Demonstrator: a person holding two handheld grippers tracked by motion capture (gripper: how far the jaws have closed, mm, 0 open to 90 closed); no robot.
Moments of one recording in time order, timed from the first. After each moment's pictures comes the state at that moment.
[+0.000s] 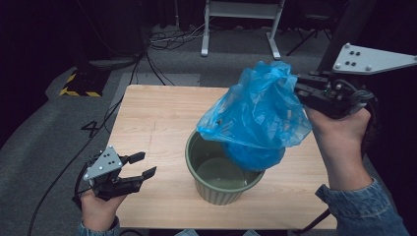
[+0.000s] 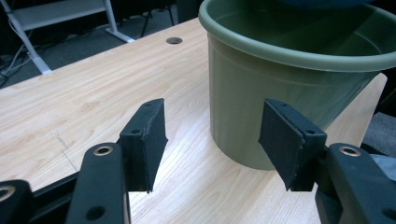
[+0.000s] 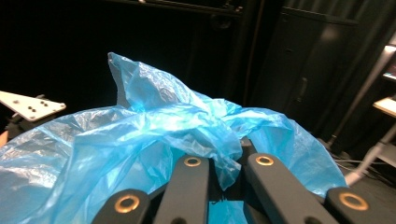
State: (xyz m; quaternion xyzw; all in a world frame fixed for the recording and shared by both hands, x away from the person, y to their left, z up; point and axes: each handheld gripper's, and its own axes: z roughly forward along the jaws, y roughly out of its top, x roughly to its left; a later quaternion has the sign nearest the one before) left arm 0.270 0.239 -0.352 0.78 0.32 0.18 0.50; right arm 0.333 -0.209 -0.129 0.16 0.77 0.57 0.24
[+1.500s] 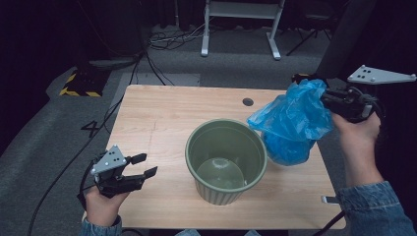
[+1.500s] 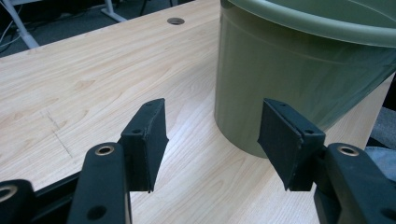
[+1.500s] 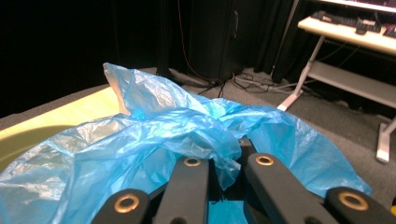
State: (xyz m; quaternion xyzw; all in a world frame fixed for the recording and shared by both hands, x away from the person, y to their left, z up) left arm 0.283 0.242 -0.371 0.79 0.33 0.16 0.49; right arm 0.387 -0.304 -0.203 0.32 0.76 0.49 0.27
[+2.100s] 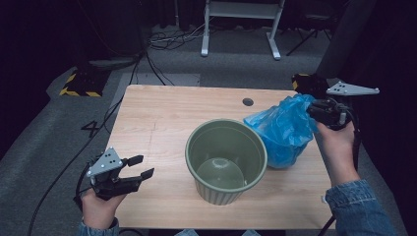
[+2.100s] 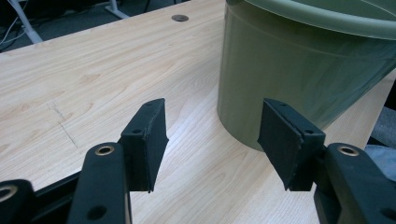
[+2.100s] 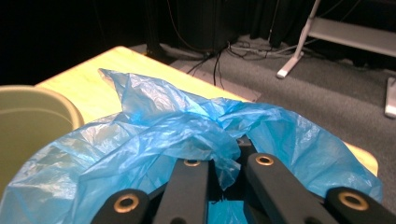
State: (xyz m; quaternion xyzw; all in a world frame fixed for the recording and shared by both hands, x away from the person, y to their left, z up) left arm 0.277 0.249 -0.373 0.79 0.34 0.16 0.49; right arm 0.419 -0.311 -0.270 0.38 0.77 0.46 0.23
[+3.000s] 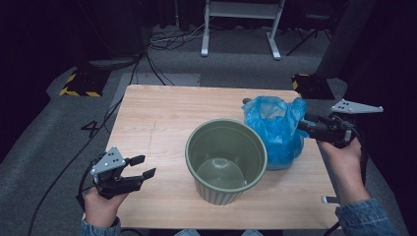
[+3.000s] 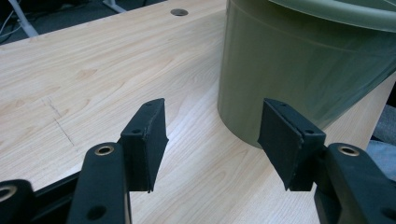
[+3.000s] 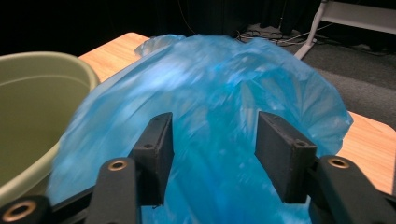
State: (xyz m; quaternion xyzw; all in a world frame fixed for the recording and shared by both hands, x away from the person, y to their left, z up) left arm 0.283 0.245 -0.377 0.79 0.35 0.15 0.48; right arm 0.391 -0.328 -0.297 0.38 0.77 0.47 0.21
